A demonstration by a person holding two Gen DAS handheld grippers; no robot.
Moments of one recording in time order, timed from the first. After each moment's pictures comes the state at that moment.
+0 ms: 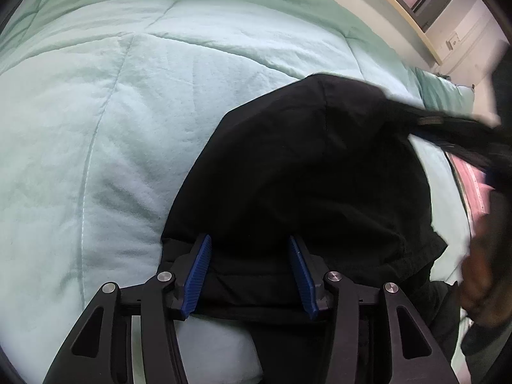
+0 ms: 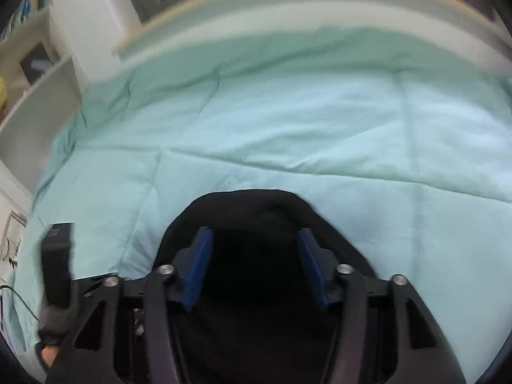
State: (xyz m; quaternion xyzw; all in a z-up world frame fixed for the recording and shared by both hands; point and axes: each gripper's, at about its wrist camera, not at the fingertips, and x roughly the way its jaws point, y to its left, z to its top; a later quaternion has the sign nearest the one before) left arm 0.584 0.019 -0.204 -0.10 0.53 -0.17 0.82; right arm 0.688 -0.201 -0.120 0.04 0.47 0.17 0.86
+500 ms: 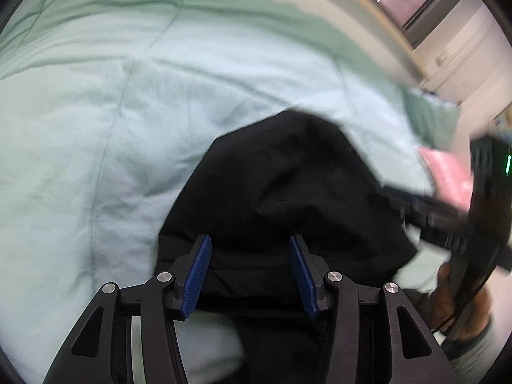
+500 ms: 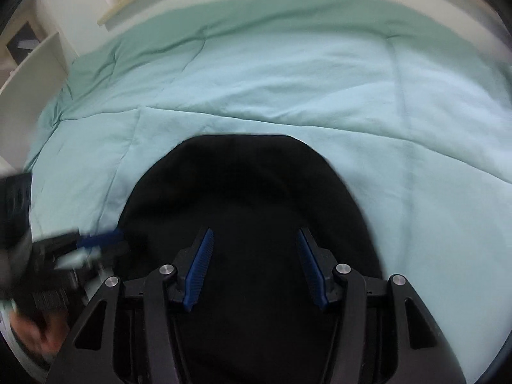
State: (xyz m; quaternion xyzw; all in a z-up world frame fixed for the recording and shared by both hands) left arm 0.577 0.031 -0.159 -0.14 0.52 -0.19 0.82; right arm 0.644 -0.237 -0.114 0.02 0.51 0.14 0.85
